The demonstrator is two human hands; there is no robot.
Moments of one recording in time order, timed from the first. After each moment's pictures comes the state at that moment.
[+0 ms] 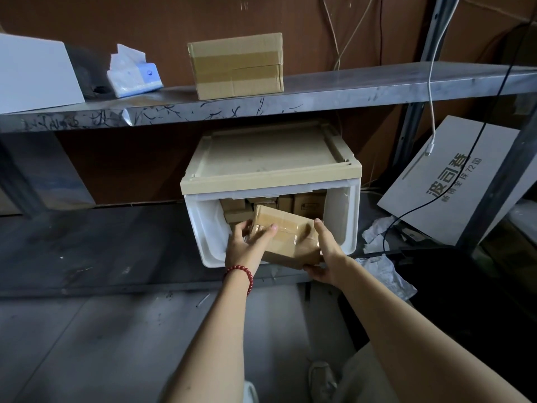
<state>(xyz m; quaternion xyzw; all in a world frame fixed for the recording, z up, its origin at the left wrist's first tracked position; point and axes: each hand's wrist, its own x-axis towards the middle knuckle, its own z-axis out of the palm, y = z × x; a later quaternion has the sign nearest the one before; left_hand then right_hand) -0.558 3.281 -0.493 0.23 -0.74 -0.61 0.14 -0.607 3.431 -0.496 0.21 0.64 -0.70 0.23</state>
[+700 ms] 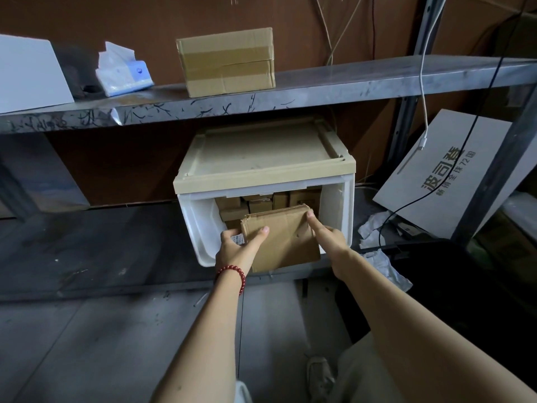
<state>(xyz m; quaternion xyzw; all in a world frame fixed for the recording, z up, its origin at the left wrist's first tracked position) -0.559 3.275 -0.500 0.29 -0.76 -0.57 0.10 -0.621 3.448 -0.501 0.10 0.74 -0.65 0.13</state>
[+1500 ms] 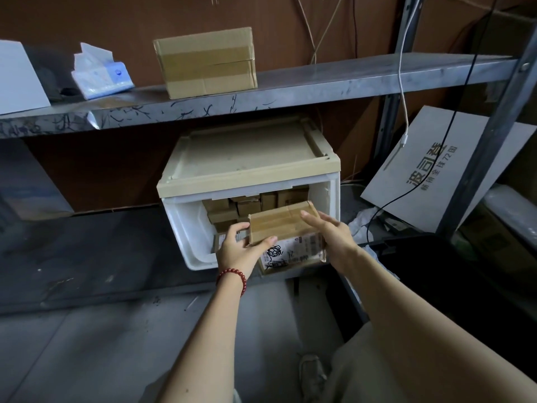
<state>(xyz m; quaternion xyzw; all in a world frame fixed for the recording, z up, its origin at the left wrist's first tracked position) -0.560 3.306 -0.498 0.20 -0.77 -0.59 0.12 -0.615 3.483 -0.490 0.05 0.67 -0.73 0.12</state>
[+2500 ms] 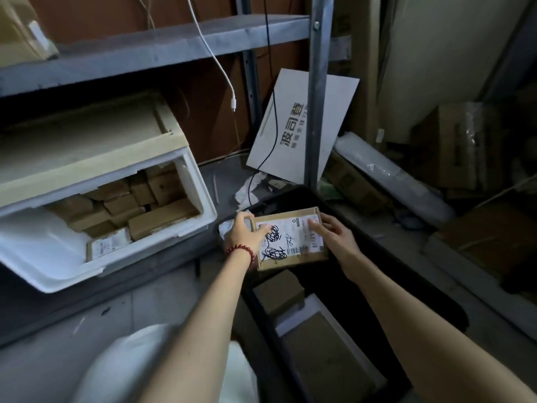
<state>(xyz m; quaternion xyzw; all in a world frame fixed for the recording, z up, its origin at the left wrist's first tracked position) -0.573 3.563 -0.532 0.07 -0.87 -0.48 -0.05 -0.538 3.751 -0.579 0.18 0.67 -0.72 -0.03</state>
